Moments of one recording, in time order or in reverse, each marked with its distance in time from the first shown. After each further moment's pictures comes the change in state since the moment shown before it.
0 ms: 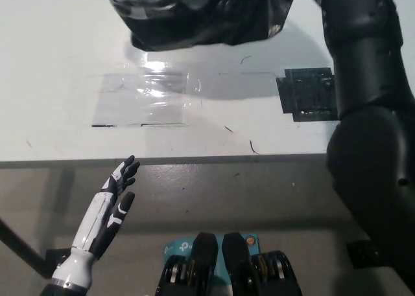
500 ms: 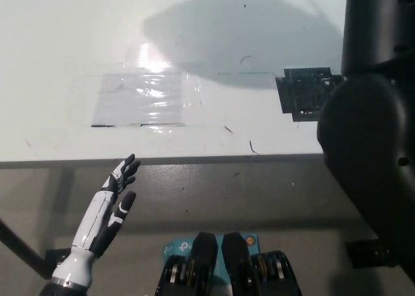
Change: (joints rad) left_arm -0.003 0.000 -0.001 -0.005 0.003 0.000 0.000; right_arm -0.126 0.018 0.014 -0.225 0.178 0.031 -0.075
